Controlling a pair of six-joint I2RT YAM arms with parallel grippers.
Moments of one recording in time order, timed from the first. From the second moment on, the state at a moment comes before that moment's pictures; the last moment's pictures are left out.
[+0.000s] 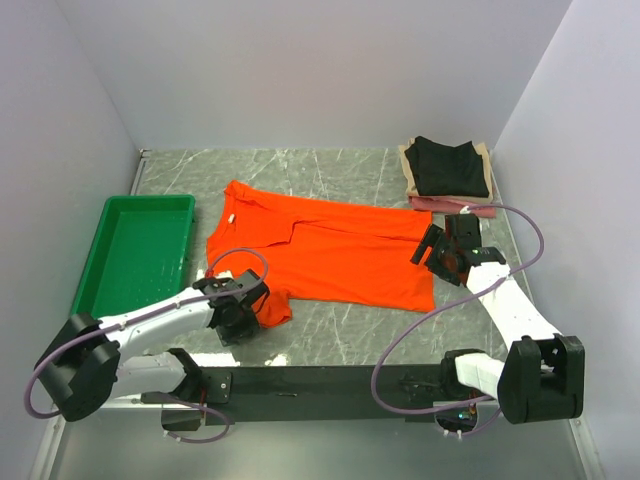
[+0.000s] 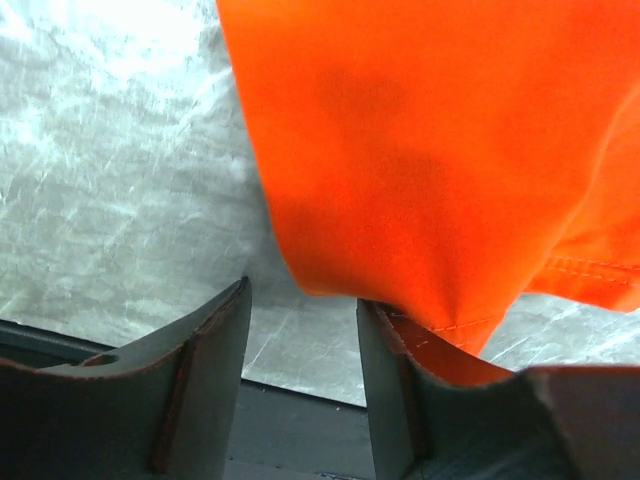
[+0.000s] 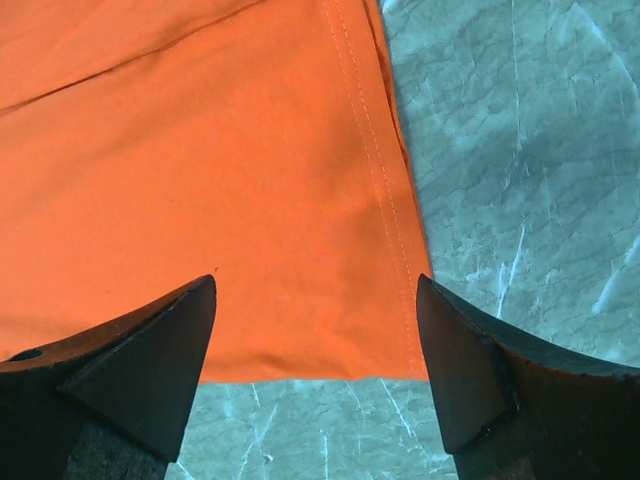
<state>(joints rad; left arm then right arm) -0.78 1.16 0.56 -0.82 -0.21 -1.24 0.06 1.15 0.72 -0.54 0.04 0.56</state>
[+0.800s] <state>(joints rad) -0.64 1.17 0.57 -0.74 -0.22 -1.10 0.06 0.98 0.58 -0.69 0.03 0.65</state>
